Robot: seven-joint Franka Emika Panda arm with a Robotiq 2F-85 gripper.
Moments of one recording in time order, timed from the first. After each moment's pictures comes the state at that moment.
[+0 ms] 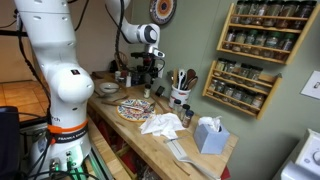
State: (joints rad) arm 0.05 -0.20 0.21 -2.34 -0.16 1.93 0.20
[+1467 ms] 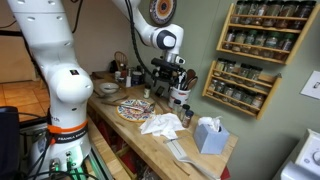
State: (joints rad) arm 0.02 -0.25 -0.10 -2.41 -0.03 2.12 -0.52
